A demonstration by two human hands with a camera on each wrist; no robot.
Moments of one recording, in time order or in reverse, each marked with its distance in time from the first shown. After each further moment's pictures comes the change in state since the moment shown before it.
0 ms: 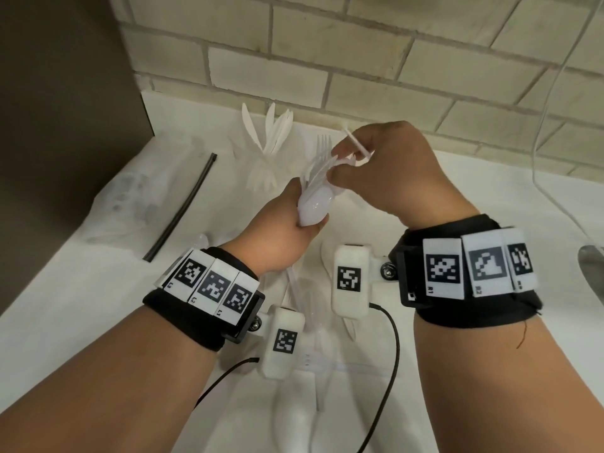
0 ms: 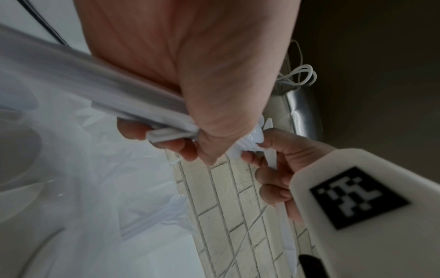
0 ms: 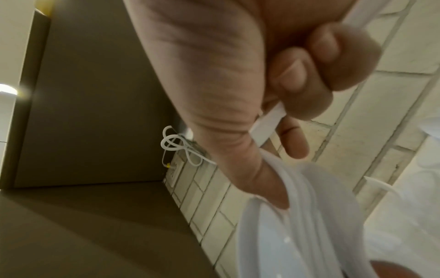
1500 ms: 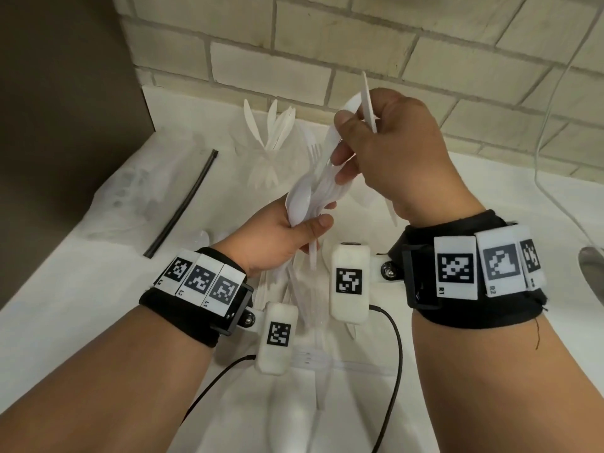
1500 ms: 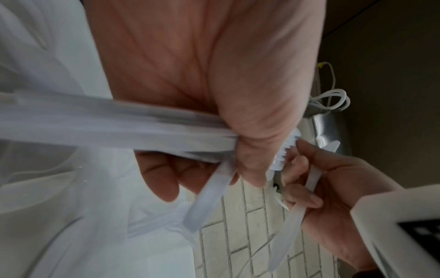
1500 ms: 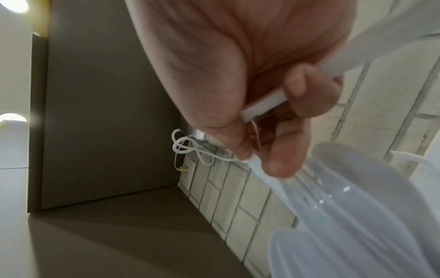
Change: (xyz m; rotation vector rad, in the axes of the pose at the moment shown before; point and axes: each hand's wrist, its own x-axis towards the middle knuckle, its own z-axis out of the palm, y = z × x) left_hand -0.009 -0.006 -0.004 -0.422 -0.187 -0.040; right_hand 0.000 -0.014 -0.001 0.357 0.075 -0.033
